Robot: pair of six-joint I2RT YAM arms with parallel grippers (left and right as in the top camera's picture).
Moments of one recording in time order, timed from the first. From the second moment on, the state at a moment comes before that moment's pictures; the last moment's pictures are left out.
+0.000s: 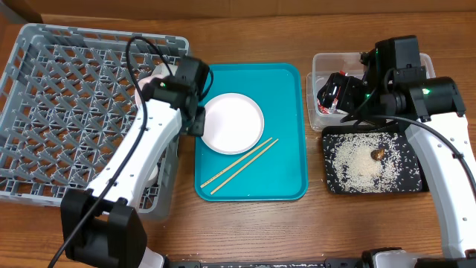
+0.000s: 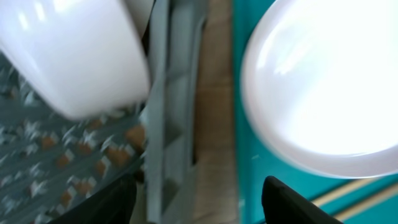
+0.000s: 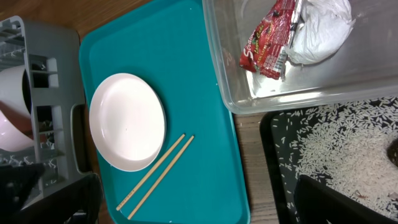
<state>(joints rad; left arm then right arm) -0.30 1.69 1.44 -1.09 -0.24 -0.21 0.13 1.49 1.50 -1.11 -0.25 0.46</state>
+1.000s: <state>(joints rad) -0.36 1.81 1.52 -1.15 0.02 -0.40 0.13 1.49 1.50 -1.11 -0.25 0.46</state>
